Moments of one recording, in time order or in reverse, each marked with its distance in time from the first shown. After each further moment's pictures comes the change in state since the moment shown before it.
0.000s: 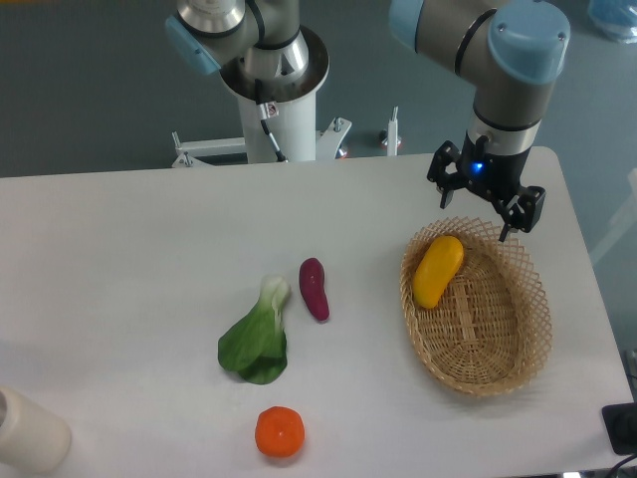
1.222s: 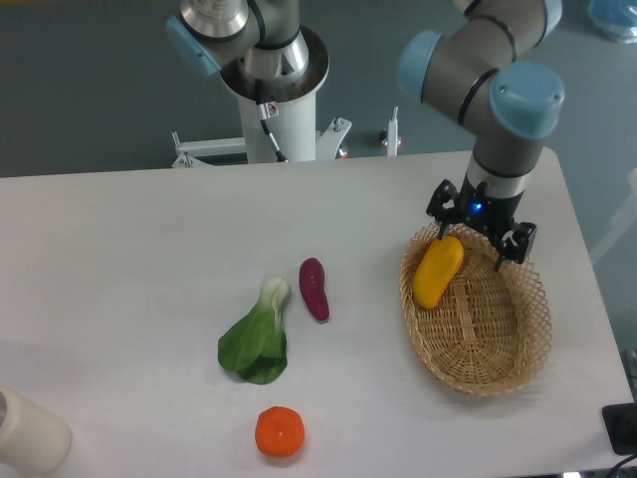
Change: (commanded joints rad) arm 0.020 -0.117 -0.155 0.244 -0.020 -0.023
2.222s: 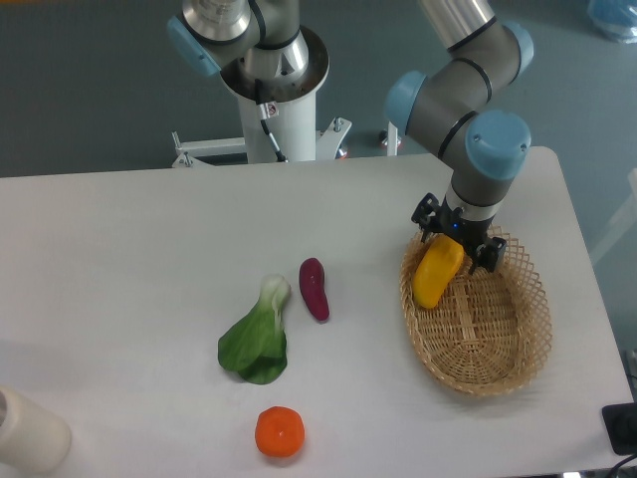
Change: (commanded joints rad) arm 0.002 -0.044 -0.092 0.057 0.071 0.038
